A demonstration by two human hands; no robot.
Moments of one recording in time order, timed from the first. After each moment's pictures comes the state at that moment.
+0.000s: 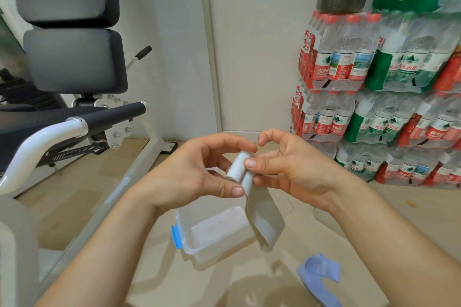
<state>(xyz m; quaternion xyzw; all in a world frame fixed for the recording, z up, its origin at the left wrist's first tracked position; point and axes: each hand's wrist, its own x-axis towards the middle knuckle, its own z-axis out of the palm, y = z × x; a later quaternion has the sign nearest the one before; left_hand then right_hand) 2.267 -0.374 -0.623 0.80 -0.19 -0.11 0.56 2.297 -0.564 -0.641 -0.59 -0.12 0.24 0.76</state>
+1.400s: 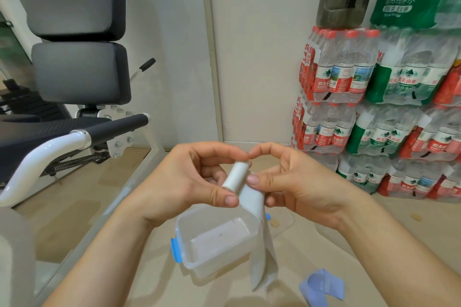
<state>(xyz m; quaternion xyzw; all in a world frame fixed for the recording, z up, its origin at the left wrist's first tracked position) 2.266 -0.365 -0.618 0.76 -0.19 -0.08 0.62 2.290 -0.565 -0.633 -0.61 -0.14 0.26 0.73</state>
